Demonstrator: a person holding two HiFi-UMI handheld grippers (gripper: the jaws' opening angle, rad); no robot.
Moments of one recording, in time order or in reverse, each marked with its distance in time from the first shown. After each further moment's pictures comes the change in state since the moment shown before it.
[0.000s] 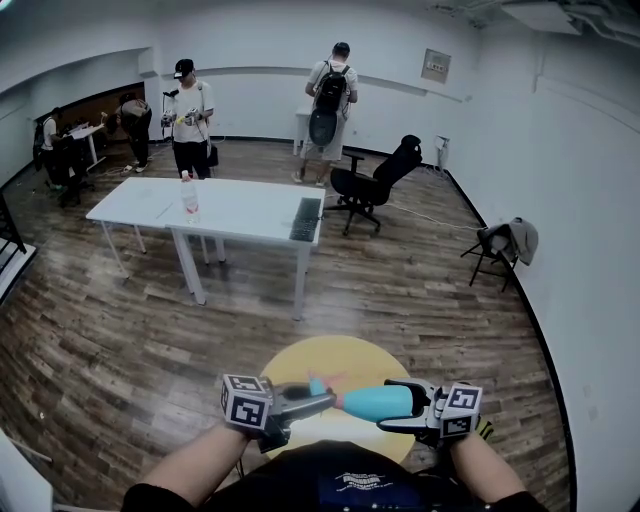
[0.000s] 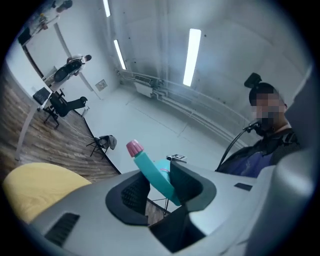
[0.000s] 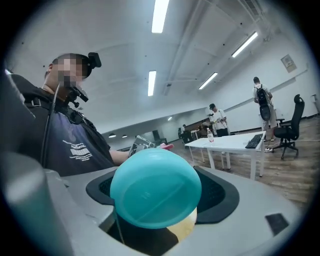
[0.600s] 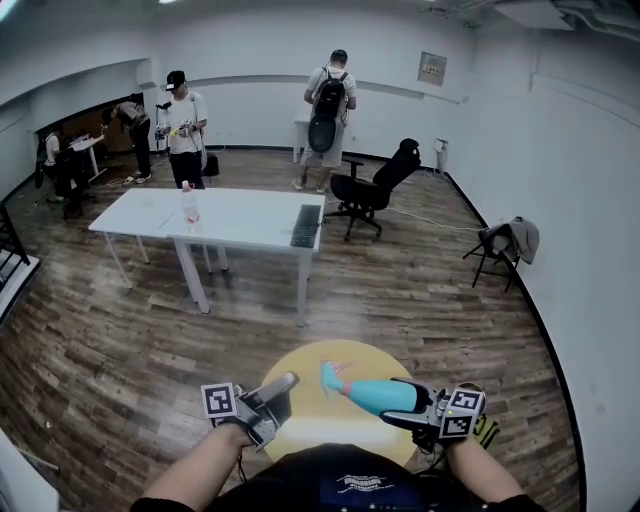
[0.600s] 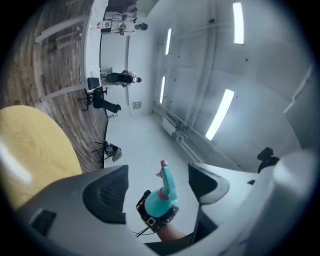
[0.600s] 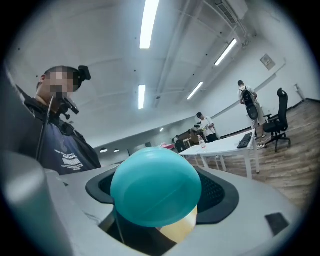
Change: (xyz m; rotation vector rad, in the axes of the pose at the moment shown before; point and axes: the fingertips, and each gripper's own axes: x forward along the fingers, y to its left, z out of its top) left arm -0.070 0.049 0.031 -0.513 -0.464 0.050; right arm -0.013 -0.015 0.004 0.089 -0.141 -0.083
